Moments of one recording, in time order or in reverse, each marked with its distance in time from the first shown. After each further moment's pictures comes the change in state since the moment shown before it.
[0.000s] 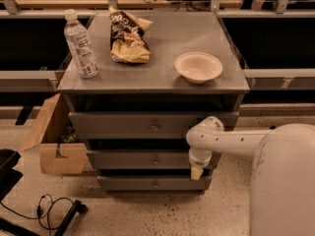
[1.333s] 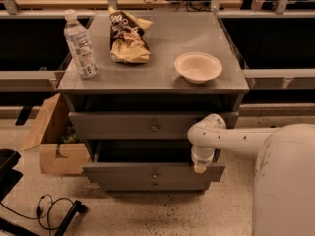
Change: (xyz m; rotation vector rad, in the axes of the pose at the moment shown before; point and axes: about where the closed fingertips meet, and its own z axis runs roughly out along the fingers) arm 0.005 -0.001 -0.016 -0.009 0.019 0.007
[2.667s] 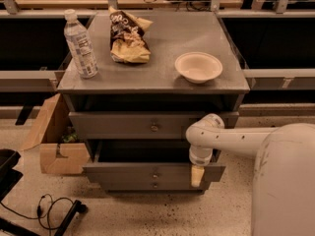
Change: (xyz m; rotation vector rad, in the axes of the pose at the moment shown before) arm 0.000 0.000 0.000 0.000 0.000 0.000
